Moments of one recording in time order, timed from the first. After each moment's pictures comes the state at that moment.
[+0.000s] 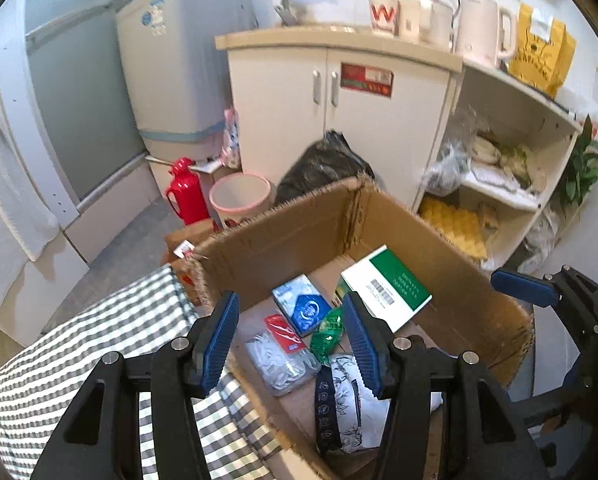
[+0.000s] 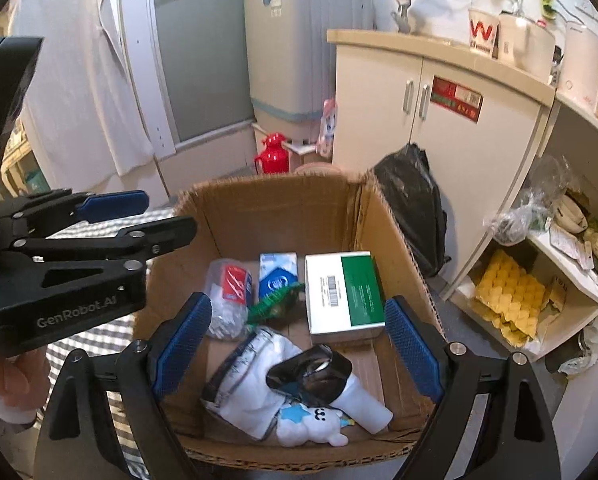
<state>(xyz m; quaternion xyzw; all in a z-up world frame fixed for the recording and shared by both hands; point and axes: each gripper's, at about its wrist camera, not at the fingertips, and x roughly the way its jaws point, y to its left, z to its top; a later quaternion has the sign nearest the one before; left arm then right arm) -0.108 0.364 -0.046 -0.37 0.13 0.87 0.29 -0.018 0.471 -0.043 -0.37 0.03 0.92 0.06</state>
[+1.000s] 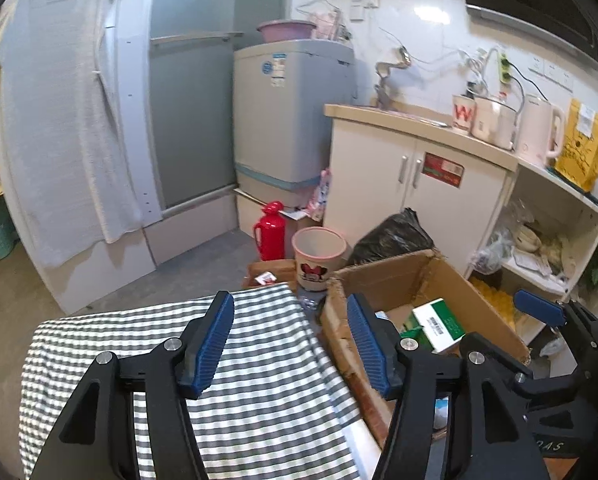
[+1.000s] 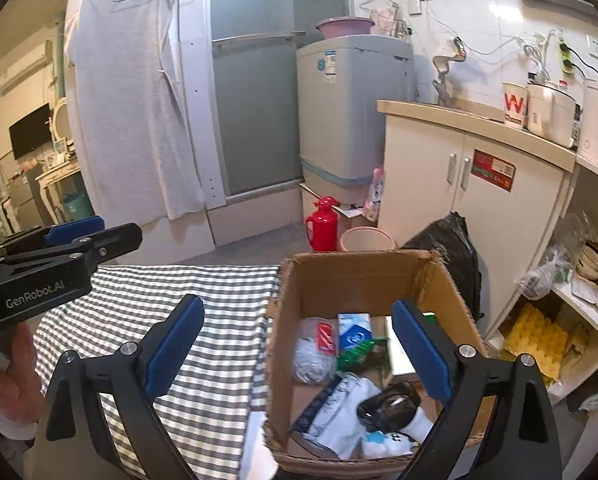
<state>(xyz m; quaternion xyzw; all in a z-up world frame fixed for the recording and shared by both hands) -0.061 0.211 0.020 -0.29 0.03 0.94 0.17 0.009 0.383 0.008 -0.28 0.02 0.96 -0.01</state>
